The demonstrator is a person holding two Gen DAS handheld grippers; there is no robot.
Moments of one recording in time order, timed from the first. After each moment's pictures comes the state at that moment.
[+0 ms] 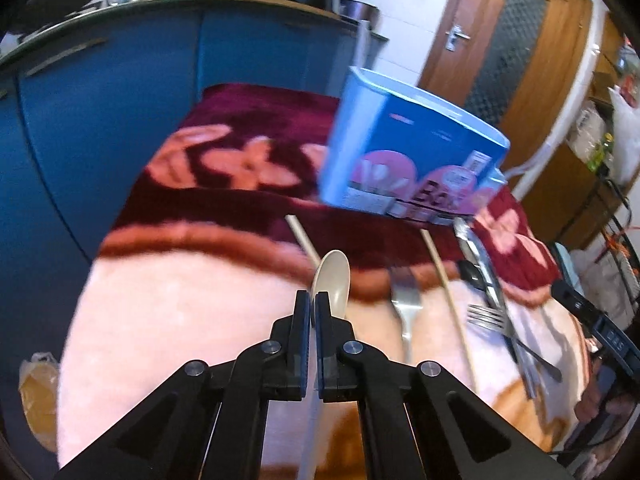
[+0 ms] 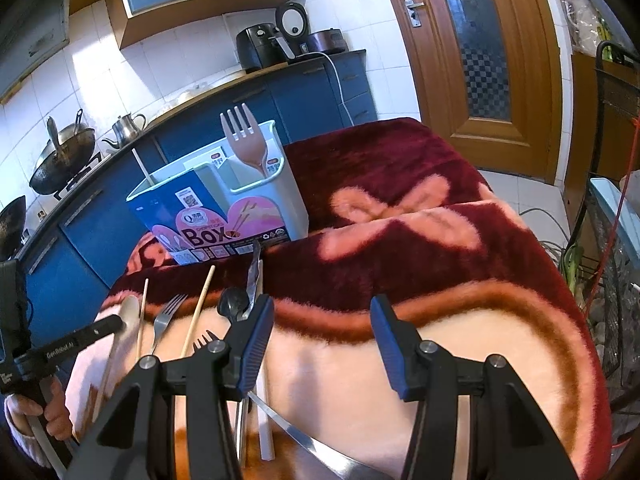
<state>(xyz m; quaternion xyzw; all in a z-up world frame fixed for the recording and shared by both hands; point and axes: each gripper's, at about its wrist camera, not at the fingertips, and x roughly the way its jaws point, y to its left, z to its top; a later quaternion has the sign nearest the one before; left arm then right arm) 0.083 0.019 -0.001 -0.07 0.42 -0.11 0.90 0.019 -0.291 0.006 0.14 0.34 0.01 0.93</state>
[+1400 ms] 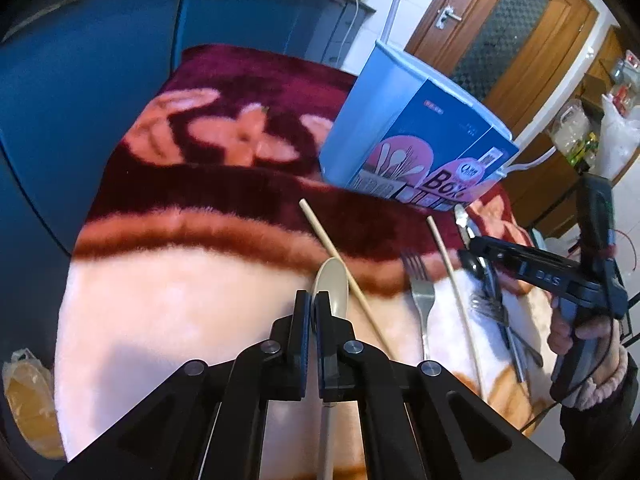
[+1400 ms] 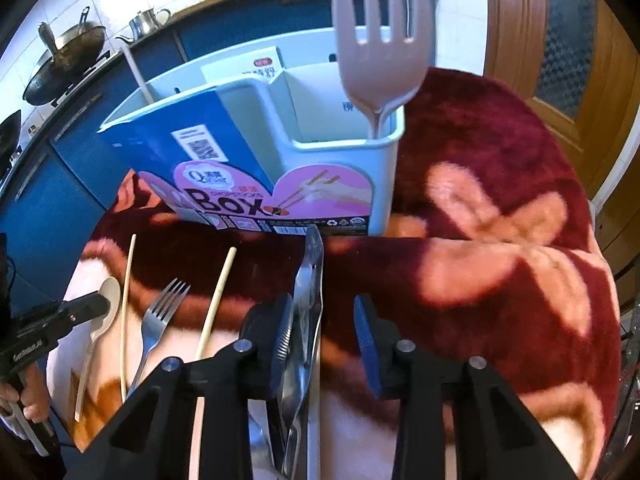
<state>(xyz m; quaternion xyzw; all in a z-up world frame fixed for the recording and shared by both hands) 0.111 0.041 -0.013 -0.10 0.47 -0.19 0.86 0.131 -0.232 -0.012 0.04 0.49 0.09 0.87</state>
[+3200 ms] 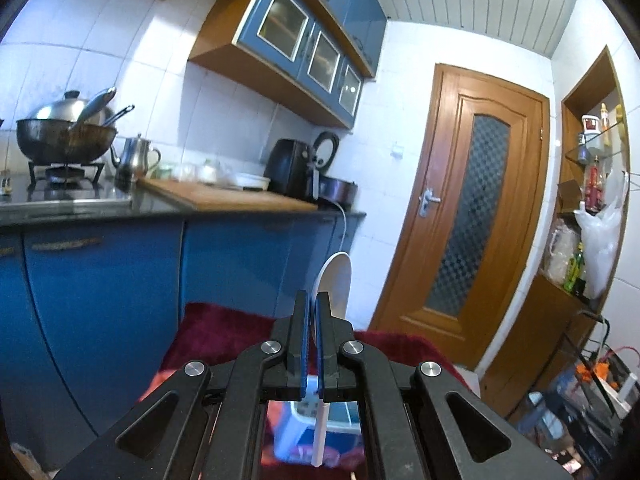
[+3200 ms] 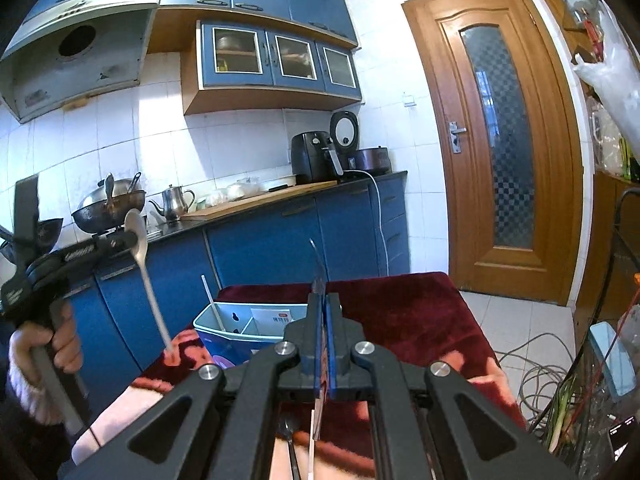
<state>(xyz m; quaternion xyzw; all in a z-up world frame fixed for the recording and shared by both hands) 0.108 0.004 0.162 -0.11 0.11 -0.12 0.98 0.013 -0.277 0.124 0.07 0.14 0.05 0.99</state>
